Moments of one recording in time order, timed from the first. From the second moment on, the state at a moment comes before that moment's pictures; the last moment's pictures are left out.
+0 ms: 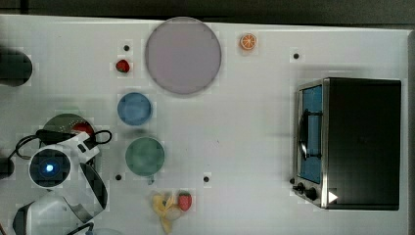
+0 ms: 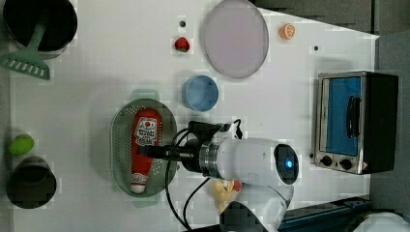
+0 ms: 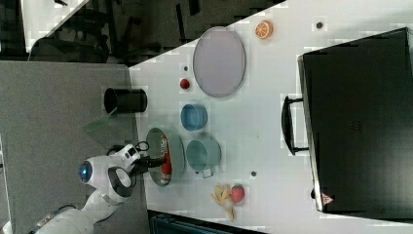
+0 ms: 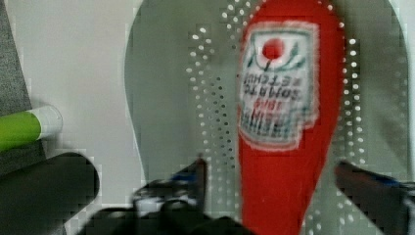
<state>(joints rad) 0.01 0.43 0.71 -2.29 0.05 1.23 -0.03</state>
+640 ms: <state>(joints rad) -0.12 0.10 0.70 -2.27 0.04 0.98 -0.03</state>
